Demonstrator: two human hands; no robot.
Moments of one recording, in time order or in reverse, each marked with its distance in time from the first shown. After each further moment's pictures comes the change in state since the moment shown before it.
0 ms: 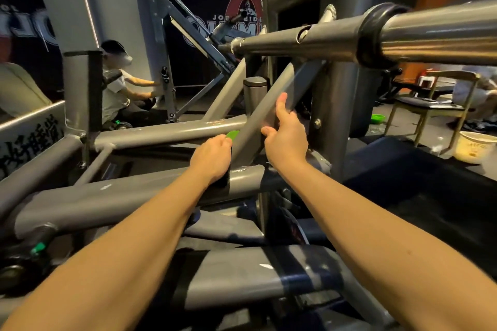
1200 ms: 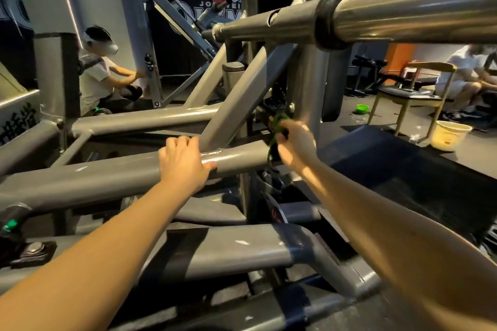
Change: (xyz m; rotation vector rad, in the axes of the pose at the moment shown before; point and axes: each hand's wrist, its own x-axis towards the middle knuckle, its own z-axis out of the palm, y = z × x) left_hand -0.066 -0.002 0.016 0.538 0.138 0.048; right_hand -0.018 0.086 -0.051 -0.123 -0.126 -0.028
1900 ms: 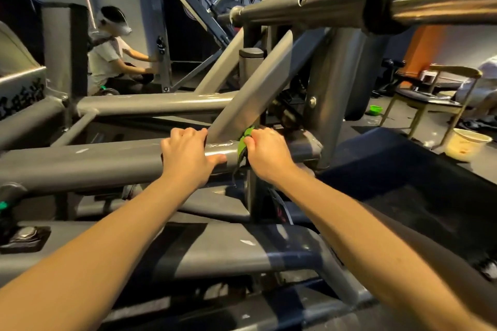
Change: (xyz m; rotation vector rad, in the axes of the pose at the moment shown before) left_hand 0.003 -0.008 0.012 -0.074 0.045 -0.035; right_hand -0.009 -0.045 0.065 -0.206 -0.186 -0.235
